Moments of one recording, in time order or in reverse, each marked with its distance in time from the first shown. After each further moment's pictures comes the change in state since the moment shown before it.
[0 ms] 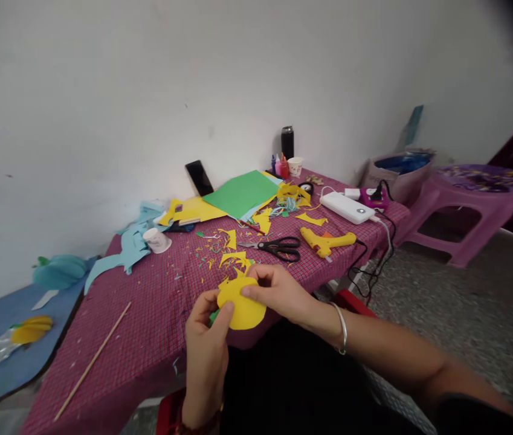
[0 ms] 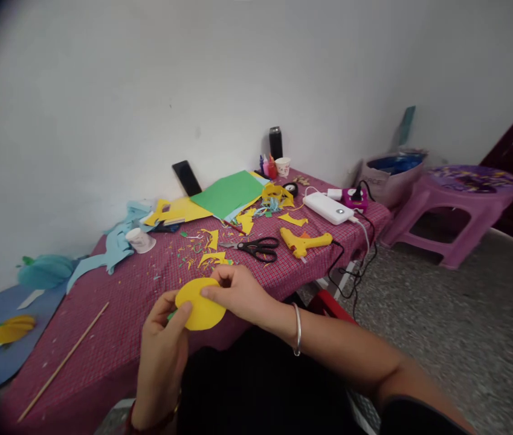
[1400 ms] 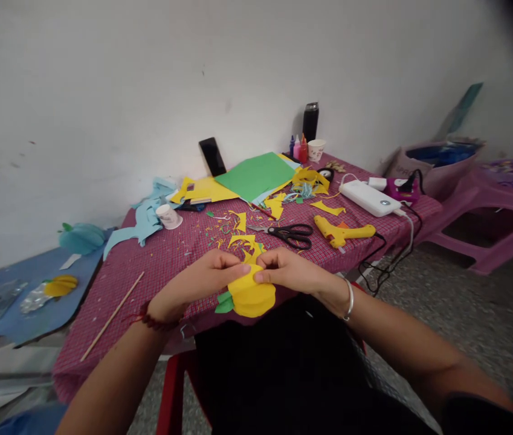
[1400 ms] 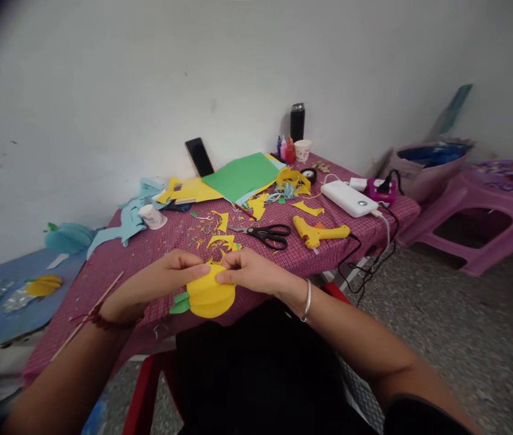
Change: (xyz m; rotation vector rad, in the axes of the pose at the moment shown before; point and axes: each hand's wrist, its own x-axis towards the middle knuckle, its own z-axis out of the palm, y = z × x) left_hand 0.068 0.070 0.000 0.674 -0.934 -0.215; right_hand 0.016 -0.001 -0.029 -0.185 -0.343 0.065
